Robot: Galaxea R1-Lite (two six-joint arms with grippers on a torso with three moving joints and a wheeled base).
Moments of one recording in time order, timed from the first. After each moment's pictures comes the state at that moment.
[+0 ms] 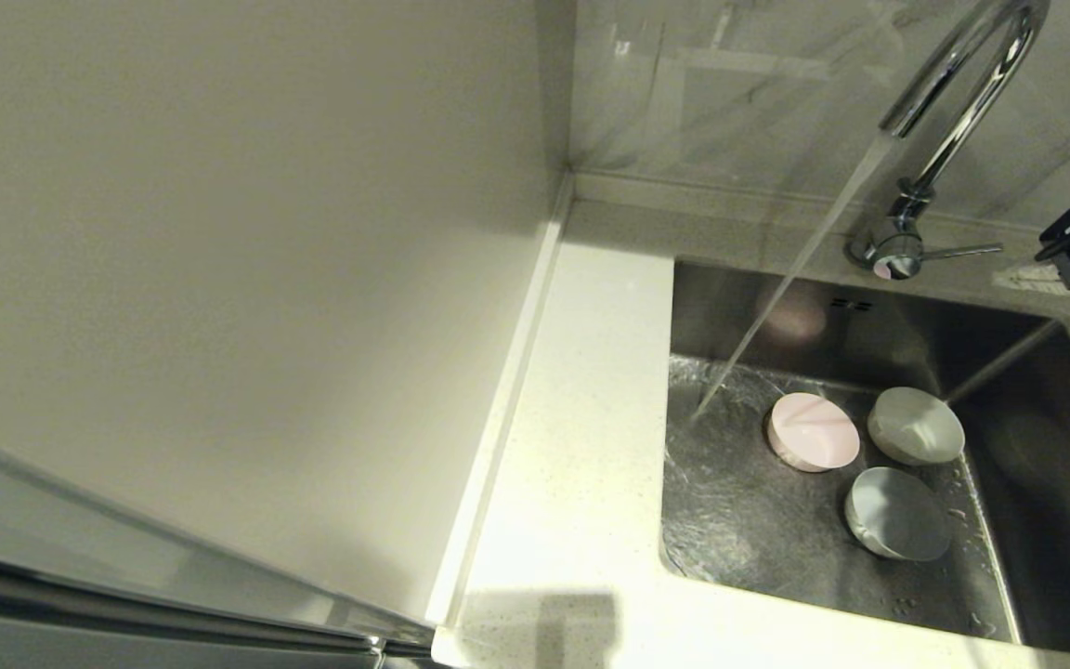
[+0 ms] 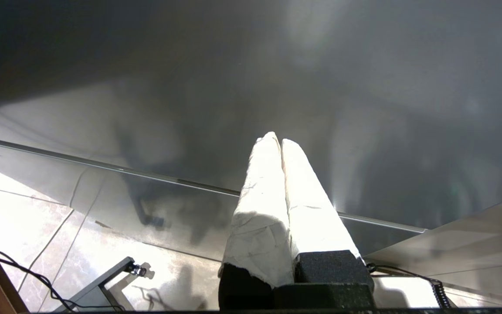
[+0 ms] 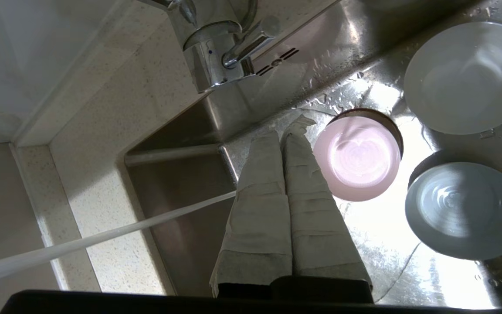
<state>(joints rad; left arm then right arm) 0.00 0.00 0.00 0.00 0.02 -0.02 -0.31 1.71 -1.49 0.22 0.25 0.76</state>
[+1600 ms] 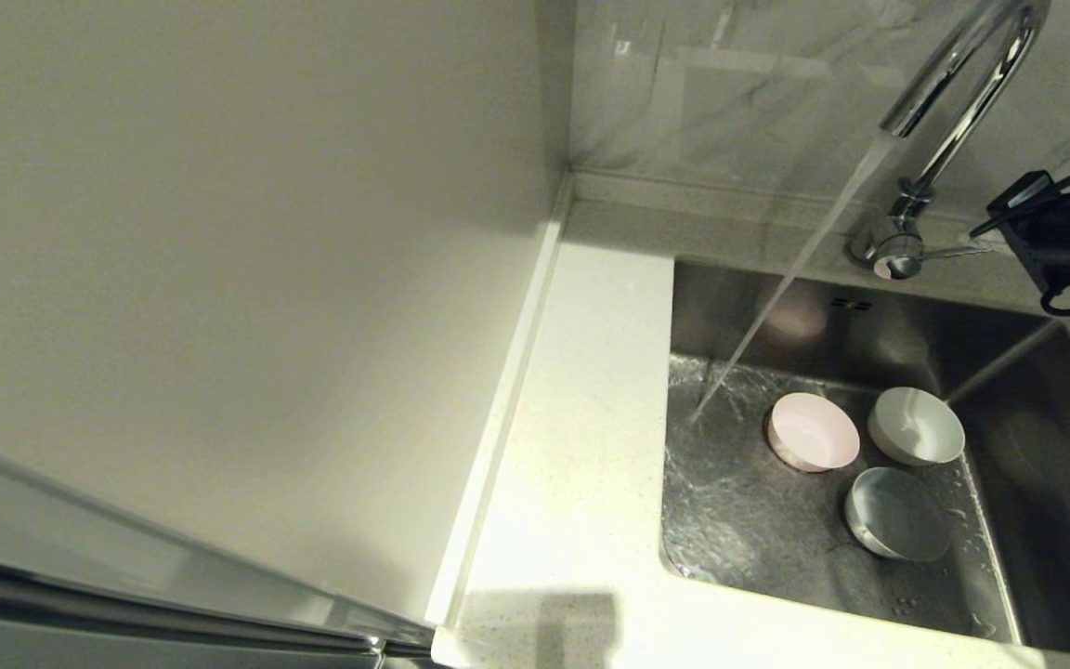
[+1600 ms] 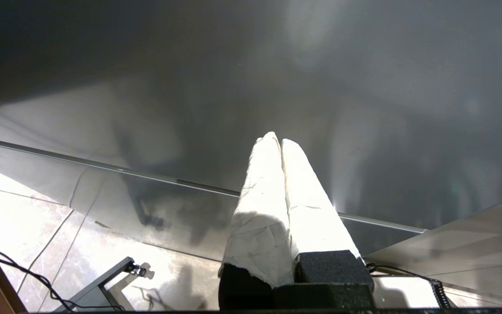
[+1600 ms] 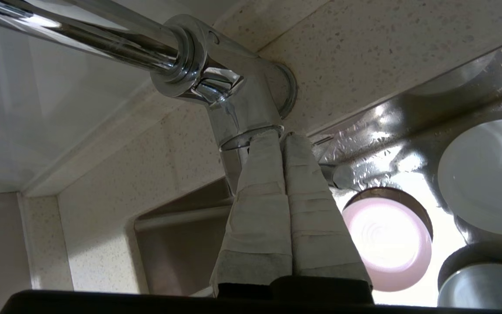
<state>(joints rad) 0.00 0.00 0.00 0.00 0.01 -0.02 -0.26 1.88 -1.66 0.05 0.16 0.77</state>
